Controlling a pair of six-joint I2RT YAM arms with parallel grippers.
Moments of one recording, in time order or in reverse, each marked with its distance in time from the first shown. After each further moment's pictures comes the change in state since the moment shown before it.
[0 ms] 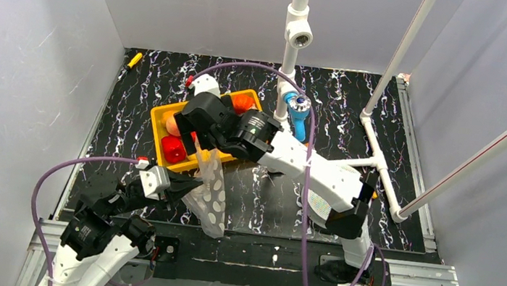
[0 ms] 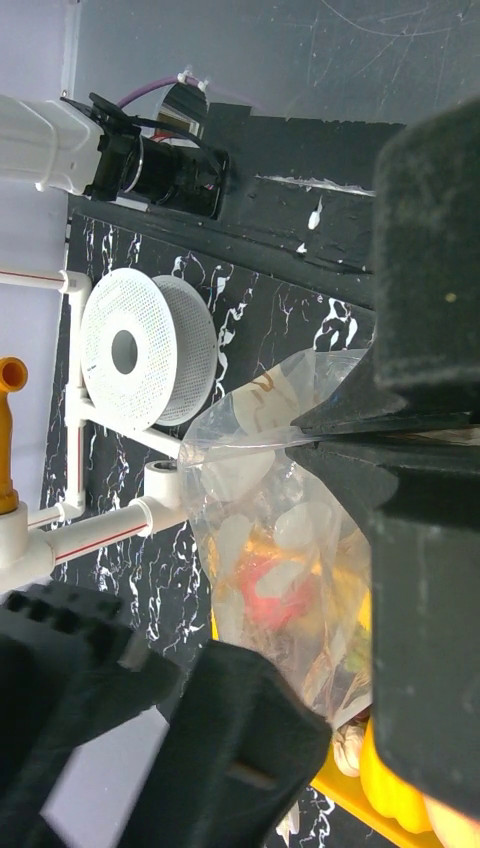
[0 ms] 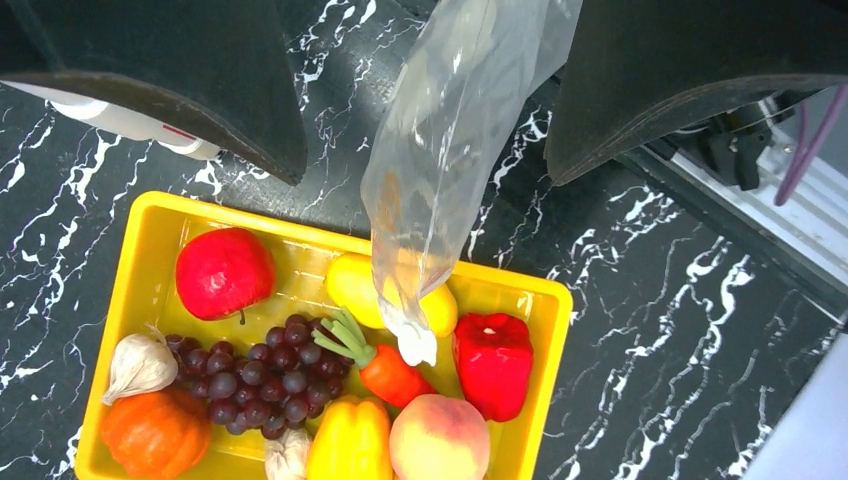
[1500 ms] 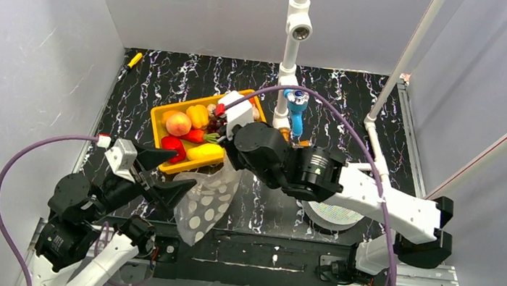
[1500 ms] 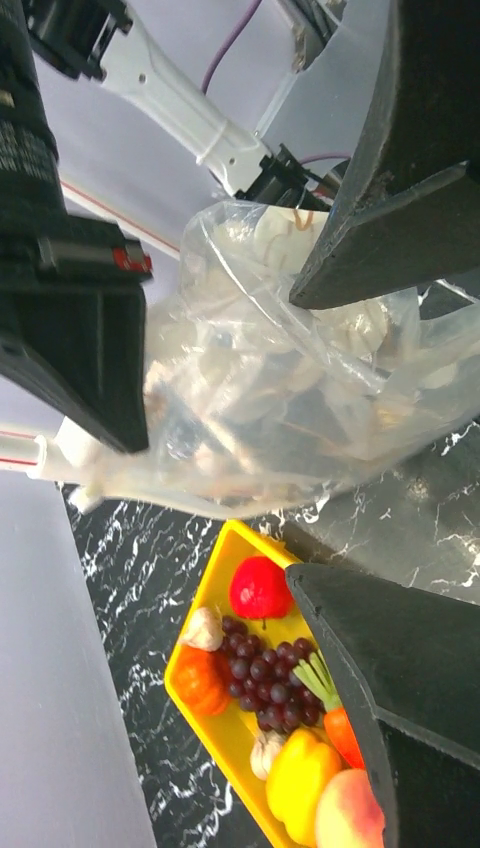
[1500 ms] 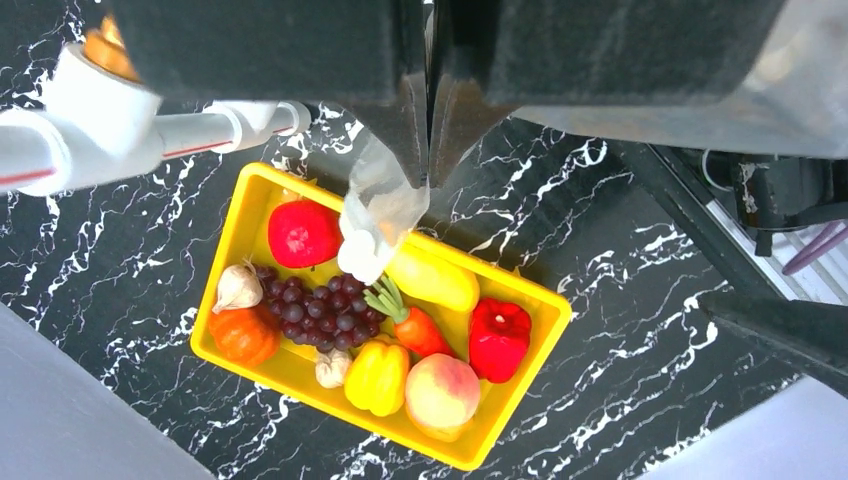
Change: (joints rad) left arm 0.000 0.054 0.248 -0.112 -0.255 -0.362; right arm 0.122 -0.488 -0.561 0.352 0.097 -0.288
